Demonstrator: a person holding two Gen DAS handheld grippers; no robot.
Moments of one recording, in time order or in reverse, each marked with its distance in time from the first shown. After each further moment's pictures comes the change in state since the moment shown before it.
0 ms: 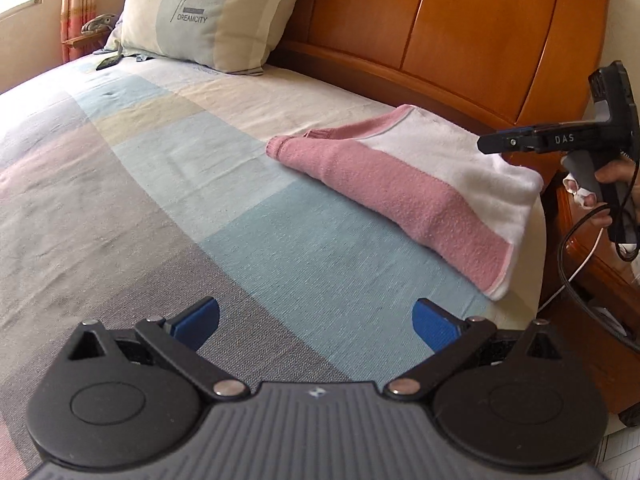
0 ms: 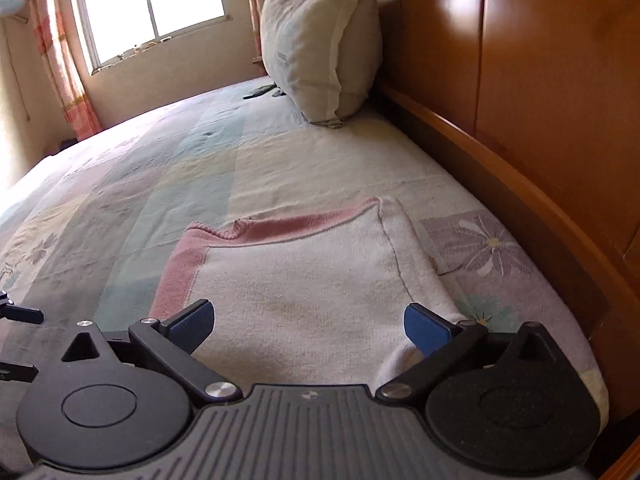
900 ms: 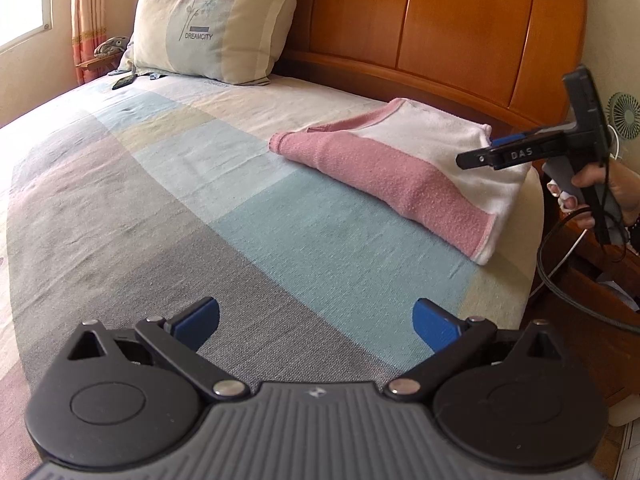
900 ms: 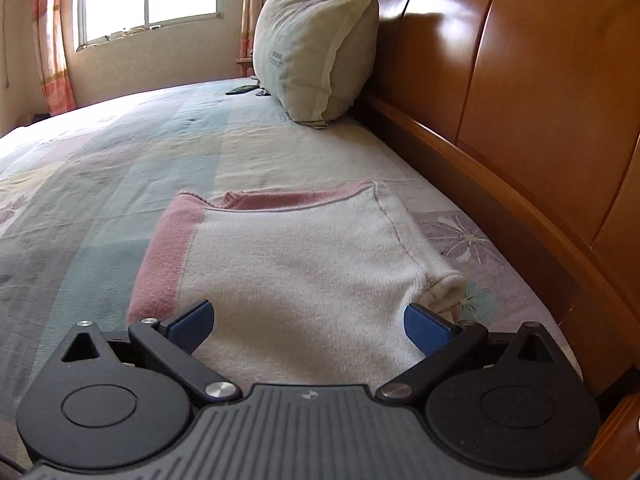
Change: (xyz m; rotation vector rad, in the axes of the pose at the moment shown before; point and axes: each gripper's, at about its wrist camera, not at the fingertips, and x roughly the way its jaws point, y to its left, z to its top) left arm -0.031 -0.024 -0.032 0.054 -0.036 0.092; right arm 0.008 0.014 -0.039 -0.013 -0.007 -0.165
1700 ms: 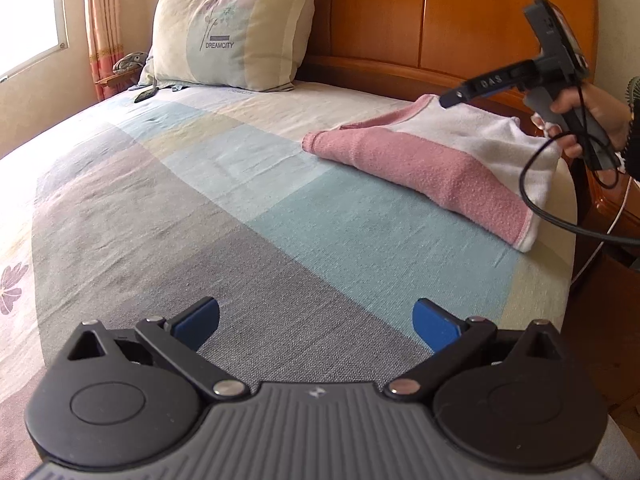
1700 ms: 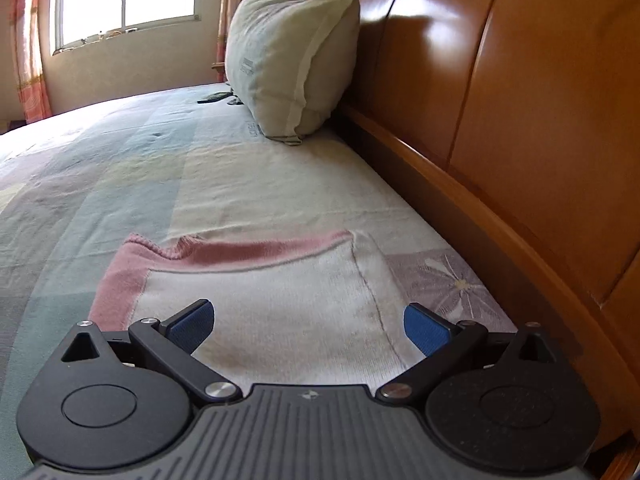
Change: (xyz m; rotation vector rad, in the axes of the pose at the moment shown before) left arm 0.010 0.011 -0.015 0.039 -0.034 0.071; right arm 0.044 0.009 0.067 -0.047 -0.054 -0.028
